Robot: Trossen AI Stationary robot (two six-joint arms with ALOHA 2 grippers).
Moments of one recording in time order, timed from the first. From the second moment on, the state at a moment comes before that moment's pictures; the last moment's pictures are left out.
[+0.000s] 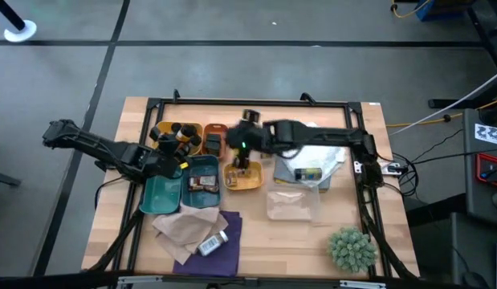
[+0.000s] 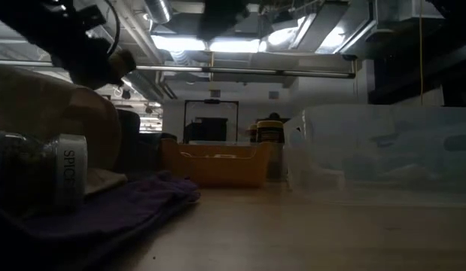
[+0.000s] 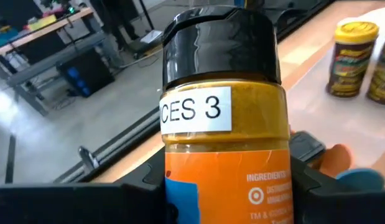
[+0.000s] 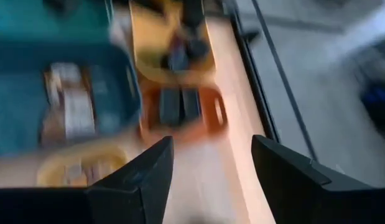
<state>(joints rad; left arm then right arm) -0.27 0.77 0.52 -0.63 -1.14 -0.55 0.02 2.05 2.16 -0.94 0.43 -0.09</state>
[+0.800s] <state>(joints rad) -0.26 0.77 0.33 -0.45 -1.22 -0.57 -0.28 2.16 1.70 0.29 0.07 -0.05</state>
